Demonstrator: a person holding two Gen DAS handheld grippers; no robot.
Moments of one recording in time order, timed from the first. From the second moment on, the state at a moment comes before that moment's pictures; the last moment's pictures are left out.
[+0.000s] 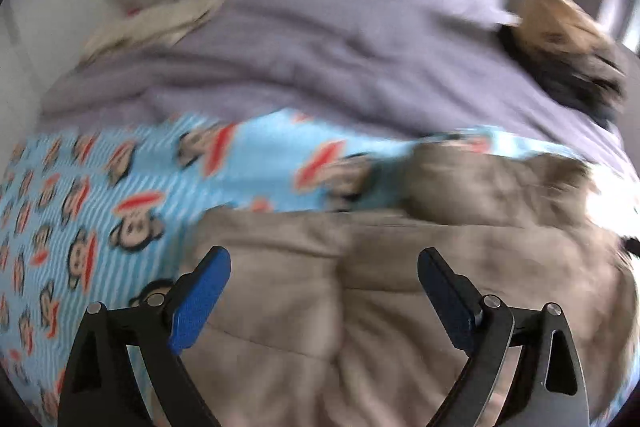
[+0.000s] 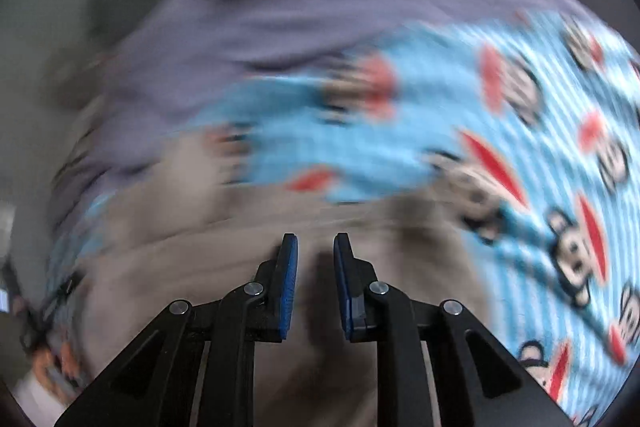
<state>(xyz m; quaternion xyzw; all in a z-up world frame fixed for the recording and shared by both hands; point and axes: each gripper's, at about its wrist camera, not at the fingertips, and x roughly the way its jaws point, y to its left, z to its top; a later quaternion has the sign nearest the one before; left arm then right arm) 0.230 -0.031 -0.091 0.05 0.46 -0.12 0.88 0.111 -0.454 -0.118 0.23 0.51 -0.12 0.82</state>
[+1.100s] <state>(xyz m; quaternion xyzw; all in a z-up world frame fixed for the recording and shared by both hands) 0.161 0.014 -0.086 0.02 0.53 -0.07 0.84 0.040 -0.438 -0.099 0.35 0.51 -0.11 0.78</state>
